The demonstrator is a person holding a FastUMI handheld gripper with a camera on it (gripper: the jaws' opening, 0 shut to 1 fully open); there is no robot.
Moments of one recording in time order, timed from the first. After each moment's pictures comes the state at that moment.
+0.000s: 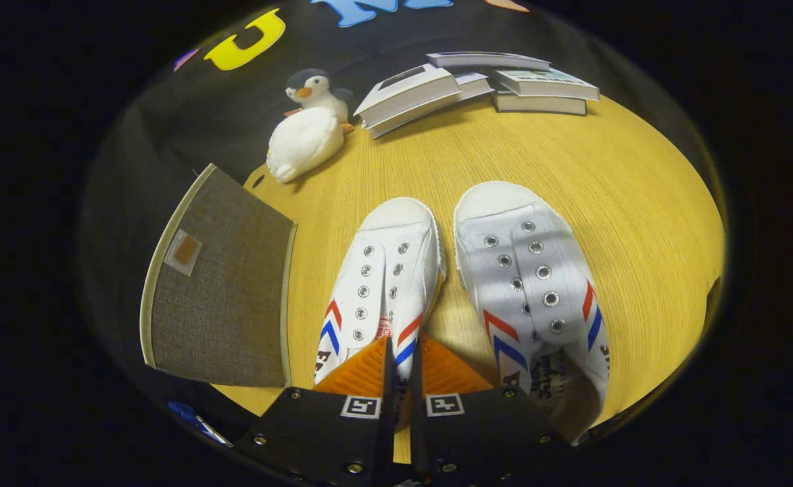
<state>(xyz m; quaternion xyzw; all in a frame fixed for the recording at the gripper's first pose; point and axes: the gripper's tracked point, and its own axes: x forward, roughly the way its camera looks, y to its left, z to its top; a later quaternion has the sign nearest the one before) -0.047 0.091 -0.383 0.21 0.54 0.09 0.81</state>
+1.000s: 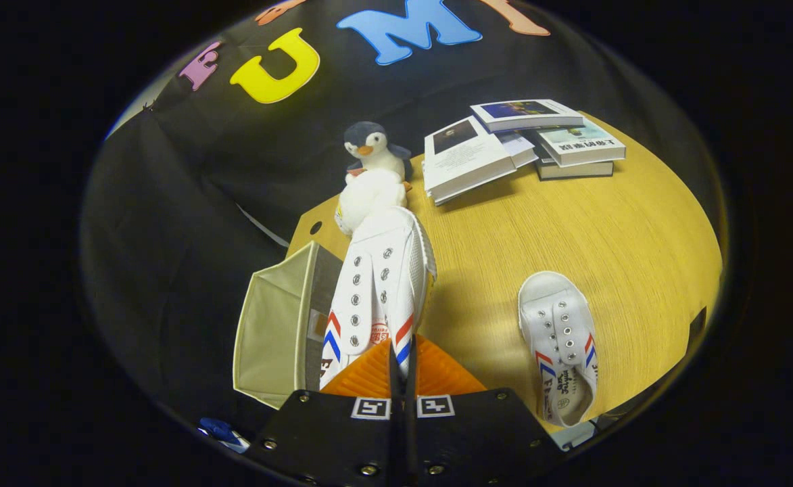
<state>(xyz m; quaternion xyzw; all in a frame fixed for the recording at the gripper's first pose) 0.002 0.136 -0.237 0.24 0.48 0.14 0.83</state>
